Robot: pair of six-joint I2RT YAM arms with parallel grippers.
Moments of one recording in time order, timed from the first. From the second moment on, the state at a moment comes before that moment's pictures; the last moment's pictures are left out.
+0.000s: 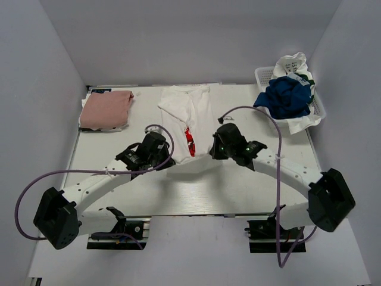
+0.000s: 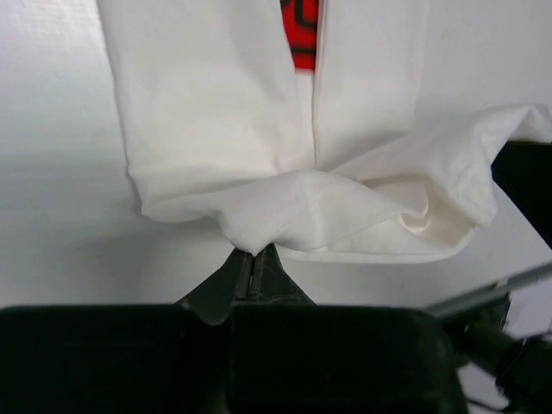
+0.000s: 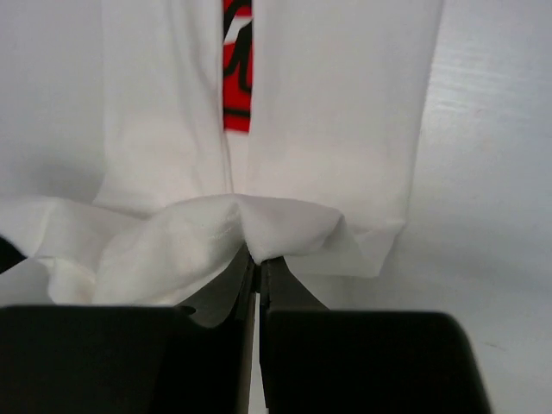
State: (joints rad) left arm -0.70 1.17 0.77 -0.43 -0.04 -0.86; right arm 0.76 1.31 0.85 -0.30 0.08 0.57
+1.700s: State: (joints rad) left arm -0.33 1.71 0.99 -0.26 0.24 -0.56; right arm 0.50 1.70 1.03 -0.14 0.06 0.53
